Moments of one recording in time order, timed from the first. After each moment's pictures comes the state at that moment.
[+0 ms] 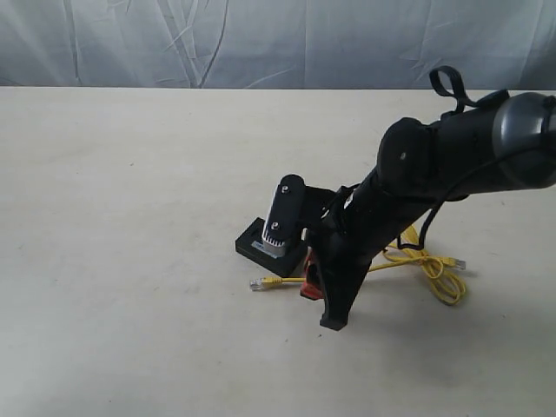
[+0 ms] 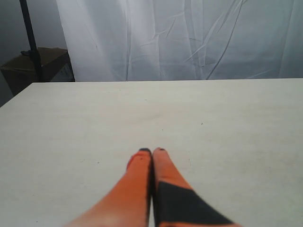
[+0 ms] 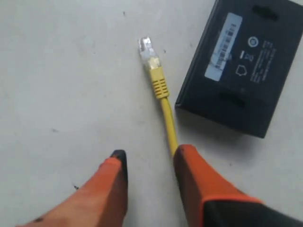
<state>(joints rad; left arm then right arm) 0.01 0.00 0.00 0.03 0.24 0.00 0.62 1.82 -0.94 0.53 0.52 -1.25</state>
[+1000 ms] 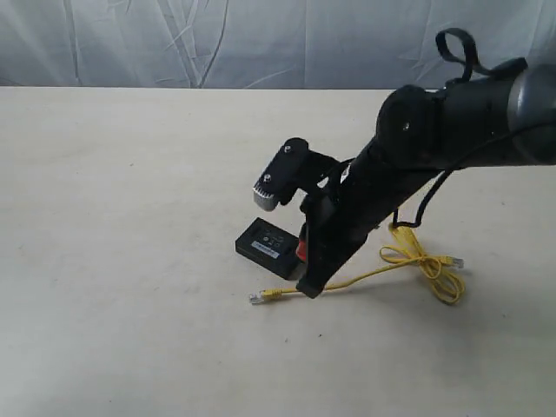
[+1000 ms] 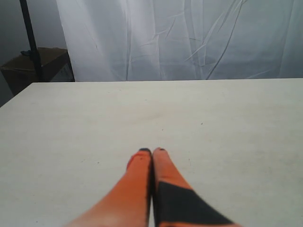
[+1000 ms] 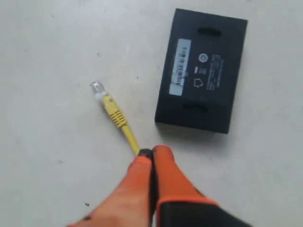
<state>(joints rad) 0.01 0.00 0.00 0.03 0.24 0.00 0.62 1.78 -1.02 0.44 0.59 -0.92</state>
